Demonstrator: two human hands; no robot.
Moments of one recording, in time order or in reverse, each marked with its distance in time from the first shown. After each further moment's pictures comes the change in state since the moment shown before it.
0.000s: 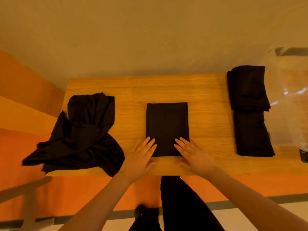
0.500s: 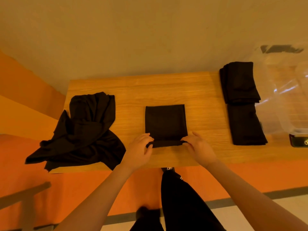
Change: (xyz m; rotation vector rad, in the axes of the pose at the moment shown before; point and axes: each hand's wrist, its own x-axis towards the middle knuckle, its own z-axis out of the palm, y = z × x) left_hand 0.002 0.006 -0.028 -0.688 0.097 -0.271; right_hand -0.012 -0.011 -0.017 0.511 0.311 0.242
